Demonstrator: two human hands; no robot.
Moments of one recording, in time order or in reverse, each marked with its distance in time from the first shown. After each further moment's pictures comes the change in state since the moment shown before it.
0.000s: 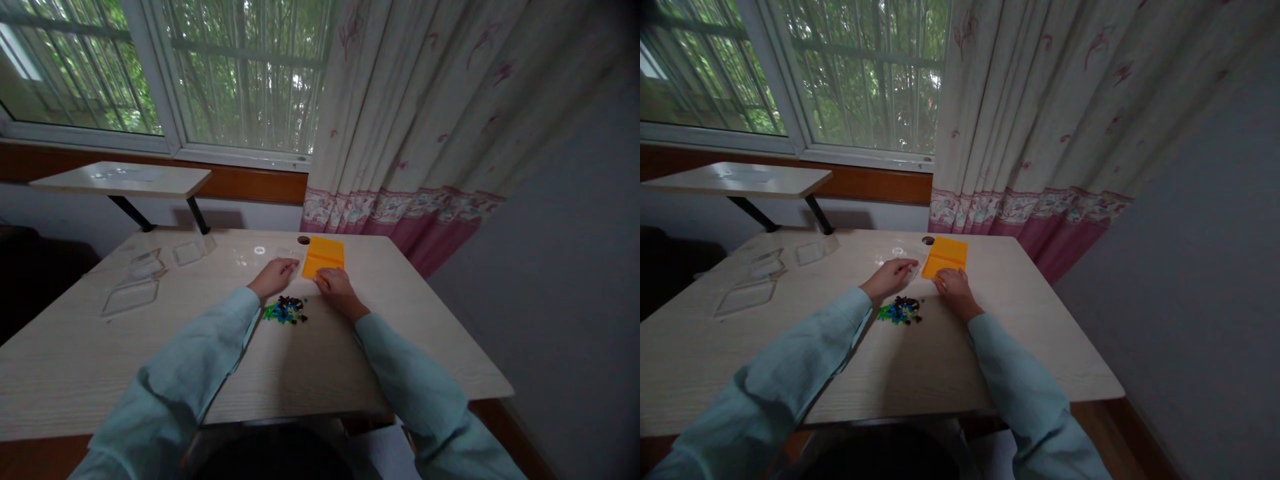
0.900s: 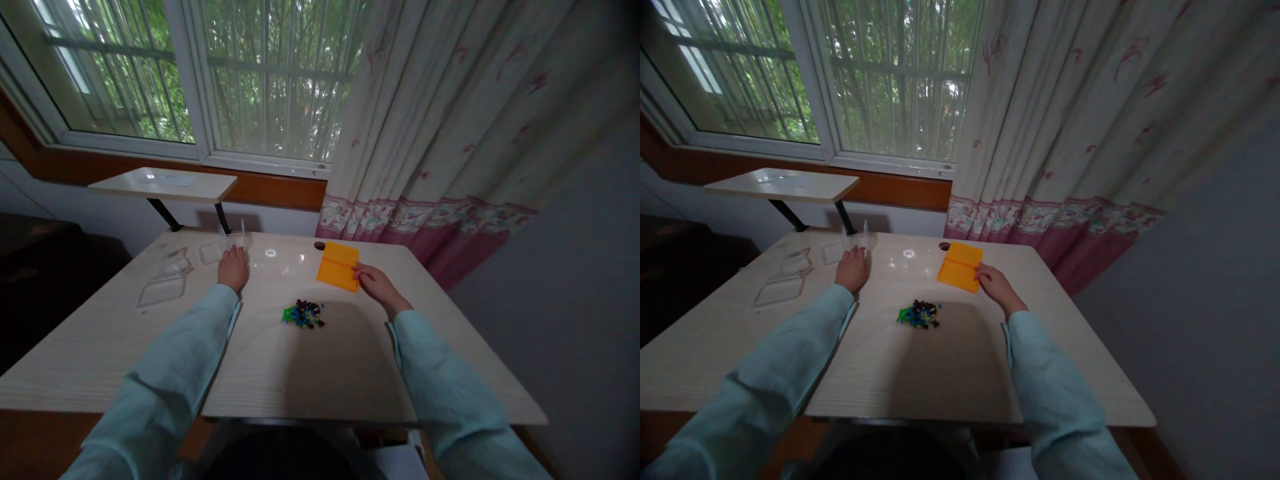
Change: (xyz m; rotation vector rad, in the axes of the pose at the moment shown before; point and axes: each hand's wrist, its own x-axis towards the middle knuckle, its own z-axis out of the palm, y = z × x) left_hand -0.061 -0.099 -0.076 0.789 0.289 -0.438; right_hand 0.024 0.096 -0.021 0.285 0.062 -0.022
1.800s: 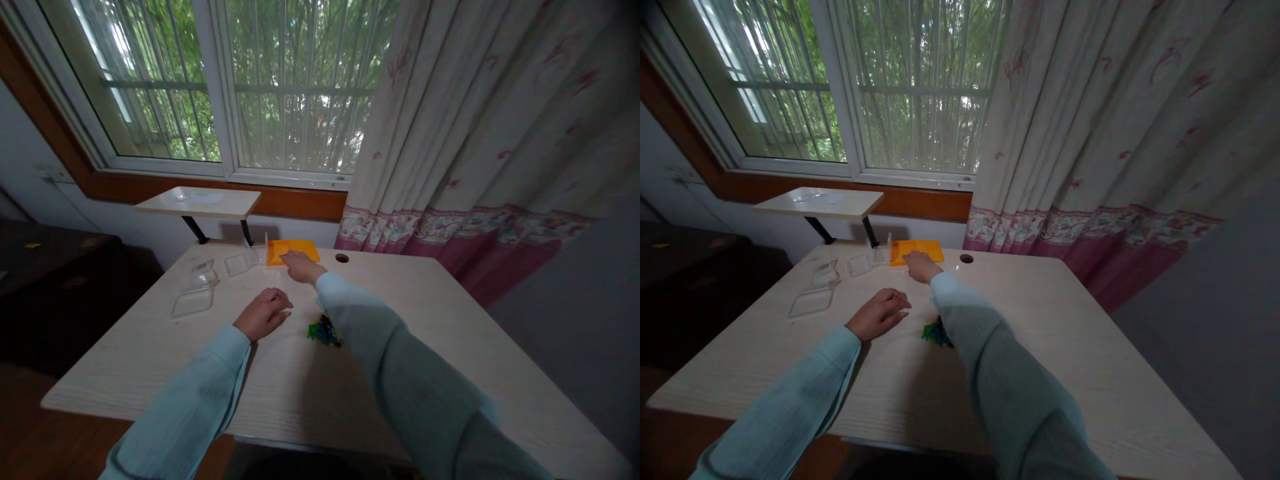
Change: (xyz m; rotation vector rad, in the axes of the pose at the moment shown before) left_hand -0.066 0.012 -0.063 -0.612 -0.268 0.552; right_hand 0.153 -0.205 0.155 -0.484 -0.431 -0.350
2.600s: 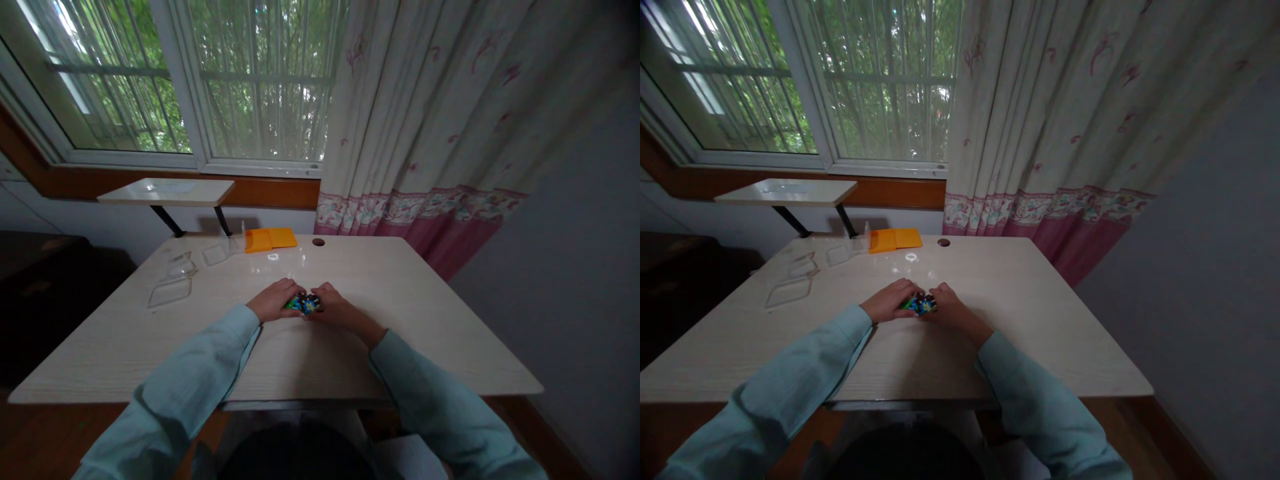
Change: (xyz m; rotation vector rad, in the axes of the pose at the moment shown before) left_hand 0.047 0.043 0.039 -0.006 -0.220 0.209; right_hand -0.229 -0.016 0.015 0.390 0.187 0.200
